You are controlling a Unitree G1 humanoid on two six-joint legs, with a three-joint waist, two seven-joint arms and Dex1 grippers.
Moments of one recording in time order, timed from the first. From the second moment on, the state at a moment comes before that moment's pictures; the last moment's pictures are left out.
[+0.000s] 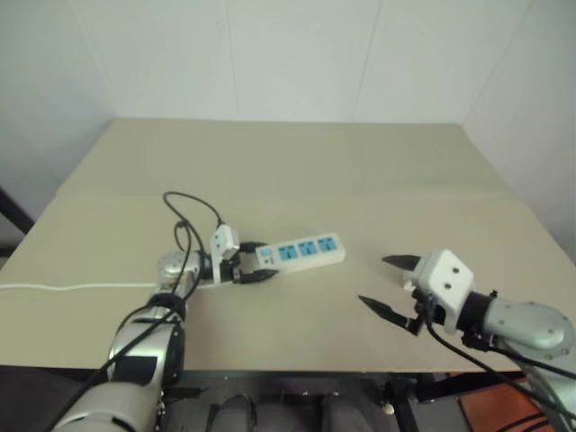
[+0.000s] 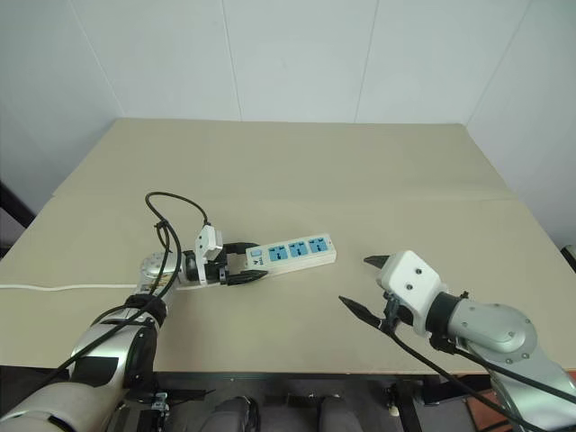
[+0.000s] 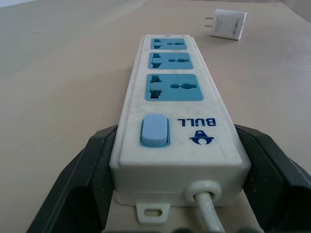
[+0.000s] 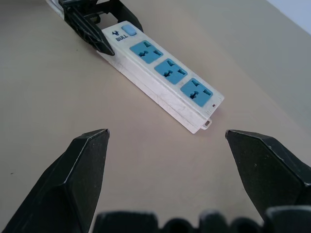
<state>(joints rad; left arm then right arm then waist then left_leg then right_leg) -0.87 0.32 0.11 1.29 -0.08 -0.53 -1.44 0.05 -0.92 -0.16 -0.73 0.34 0.53 0.74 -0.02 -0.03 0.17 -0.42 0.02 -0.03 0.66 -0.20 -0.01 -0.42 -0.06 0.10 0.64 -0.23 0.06</state>
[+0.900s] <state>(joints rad) -0.87 0.31 0.07 1.25 -0.10 -0.50 -1.61 -1.05 -0.95 0.64 0.73 -0.23 -1.38 1.48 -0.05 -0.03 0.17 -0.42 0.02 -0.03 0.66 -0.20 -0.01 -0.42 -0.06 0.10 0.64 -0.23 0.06</state>
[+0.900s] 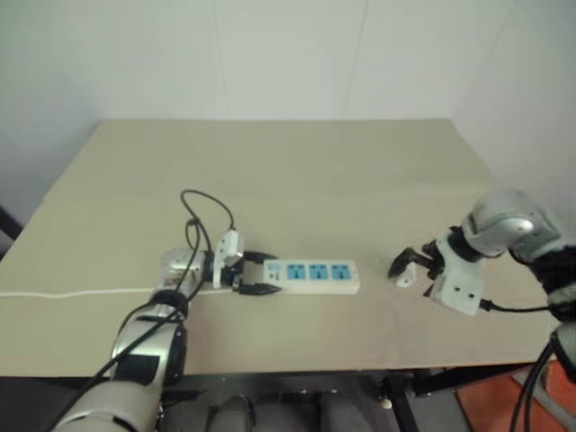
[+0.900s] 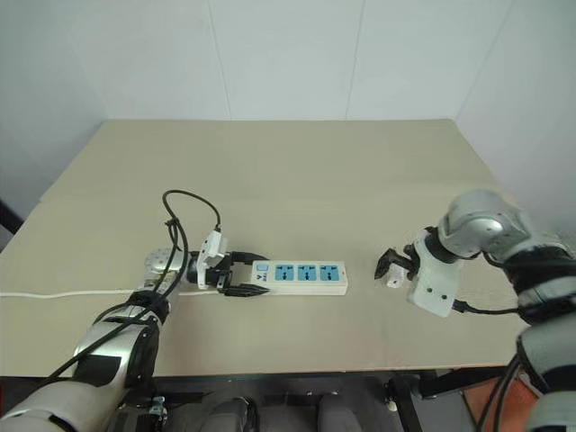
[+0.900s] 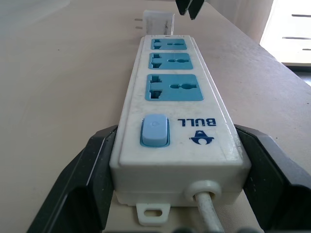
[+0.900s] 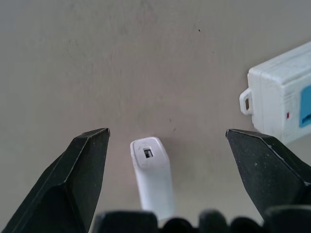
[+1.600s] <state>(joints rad) -0.87 0.31 0.07 1.23 -0.10 -0.50 -1.61 -1.18 -0.85 0.70 0.93 -0.82 -1.48 1.00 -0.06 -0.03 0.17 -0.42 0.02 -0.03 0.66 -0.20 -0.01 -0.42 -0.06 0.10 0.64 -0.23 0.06</state>
